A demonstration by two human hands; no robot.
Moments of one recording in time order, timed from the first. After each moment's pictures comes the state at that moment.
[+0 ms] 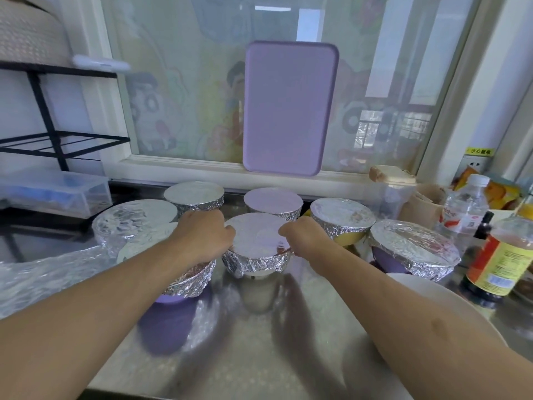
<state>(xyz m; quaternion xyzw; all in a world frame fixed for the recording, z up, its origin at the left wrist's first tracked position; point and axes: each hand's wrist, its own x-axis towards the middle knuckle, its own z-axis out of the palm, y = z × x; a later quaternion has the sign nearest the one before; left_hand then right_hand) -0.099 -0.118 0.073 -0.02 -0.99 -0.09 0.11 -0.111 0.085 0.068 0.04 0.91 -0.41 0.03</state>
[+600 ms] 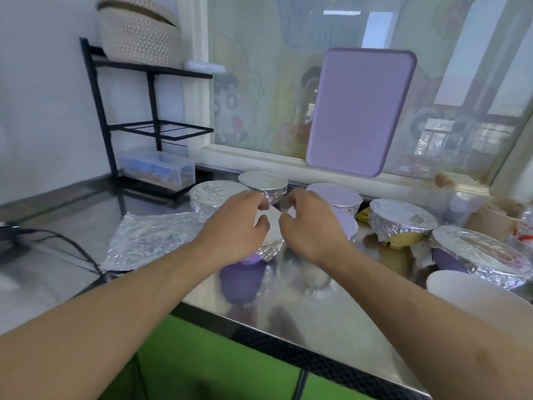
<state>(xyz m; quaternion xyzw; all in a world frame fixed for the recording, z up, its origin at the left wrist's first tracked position) 0.009 -0.179 0.065 -0.09 -0.93 -0.25 0.25 -0.008 -0.012 0.089 -0.19 0.92 -0.30 -0.15</state>
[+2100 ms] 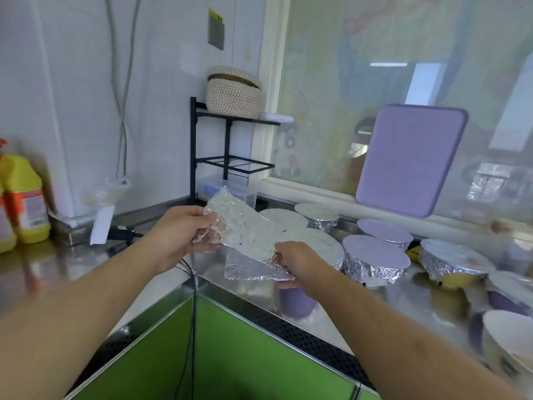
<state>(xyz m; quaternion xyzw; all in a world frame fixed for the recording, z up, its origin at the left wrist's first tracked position) 0.150 -0.360 0.098 0.12 -0.68 -0.70 0.18 0.041 -0.141 0.068 -0.12 0.81 -0.54 0.18</state>
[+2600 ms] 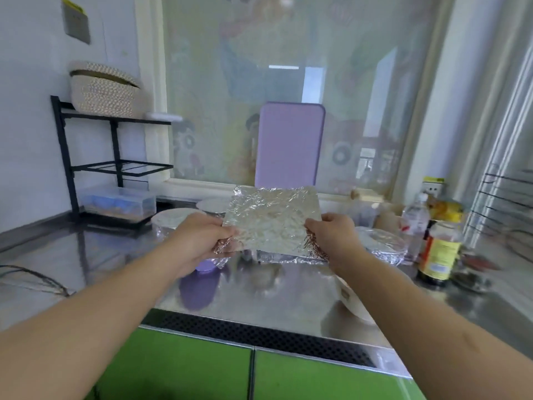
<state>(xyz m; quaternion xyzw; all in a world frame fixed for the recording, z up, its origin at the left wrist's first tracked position) 0.100 -0.128 0.114 0.04 -0.72 -0.69 0.06 0.055 0.121 0.111 0.05 0.78 -0.60 -0.15</state>
